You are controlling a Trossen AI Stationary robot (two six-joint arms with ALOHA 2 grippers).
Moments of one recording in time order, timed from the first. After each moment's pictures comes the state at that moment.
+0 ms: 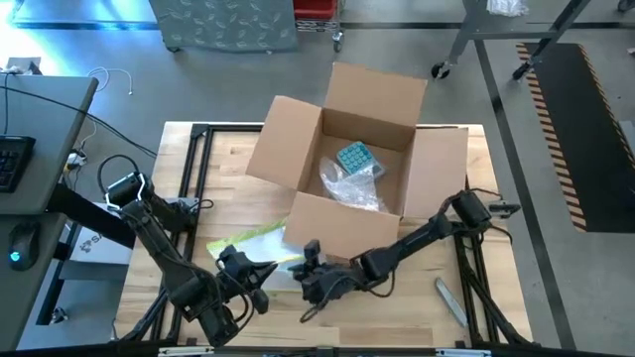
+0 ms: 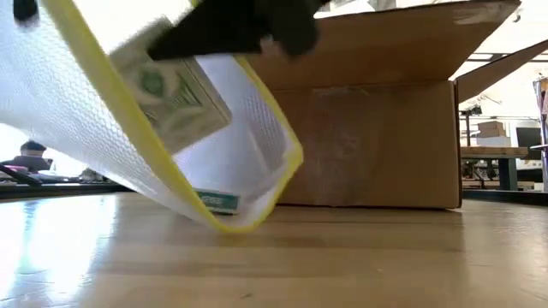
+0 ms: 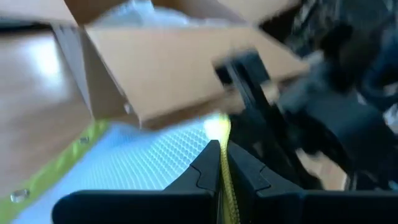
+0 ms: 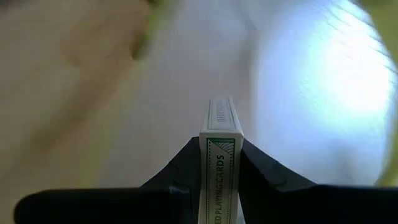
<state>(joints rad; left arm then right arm) -0.91 1.66 1.32 -0.94 -1.12 -1.61 0.45 2.09 1.42 0.15 0.55 -0.43</state>
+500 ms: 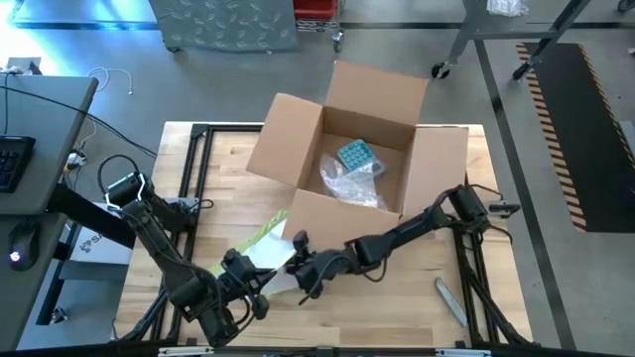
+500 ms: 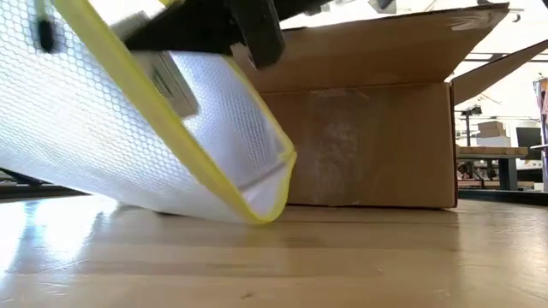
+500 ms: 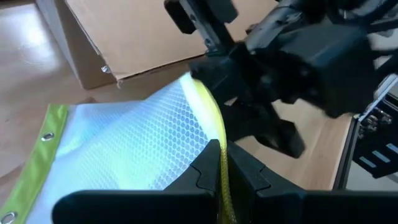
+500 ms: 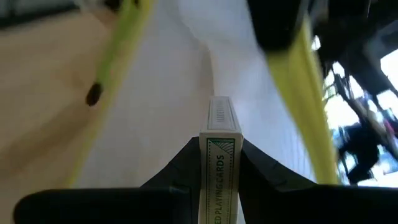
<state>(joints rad) -0.91 1.66 1.32 -0.91 -1.02 -1.55 0.37 2.09 1.42 0.29 0.30 -0.62</state>
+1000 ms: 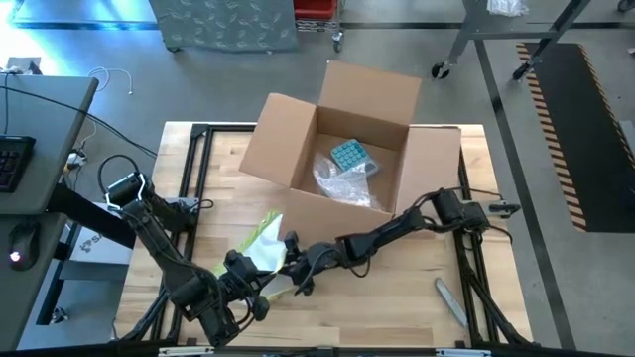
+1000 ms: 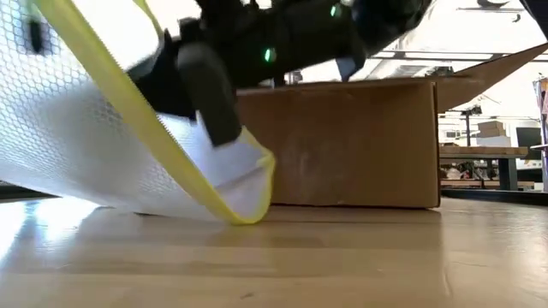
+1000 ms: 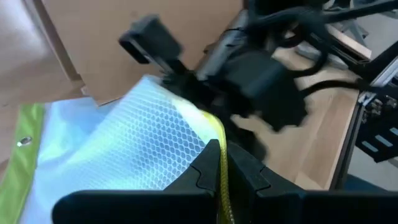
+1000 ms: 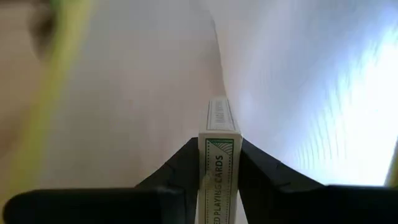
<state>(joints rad) -0.91 1.66 1.32 -0.91 -0.95 -1.54 0.29 2.25 1.42 0.49 0.18 -0.64</state>
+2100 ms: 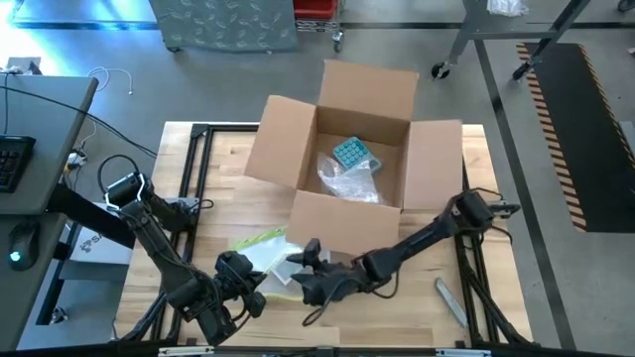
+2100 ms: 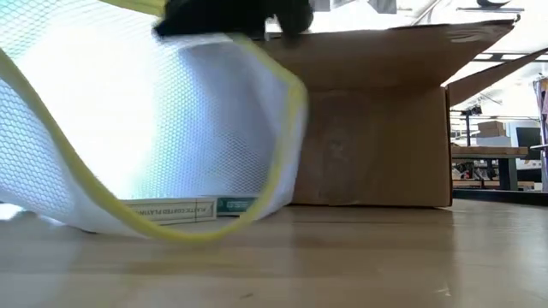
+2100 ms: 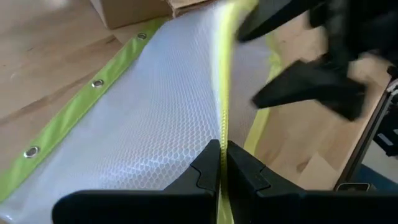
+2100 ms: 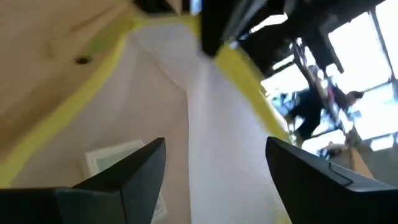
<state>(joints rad) -0.92 1.66 1.32 -1.04 -0.82 -1.75 0.48 2.05 1.47 0.09 0.65 -0.58</state>
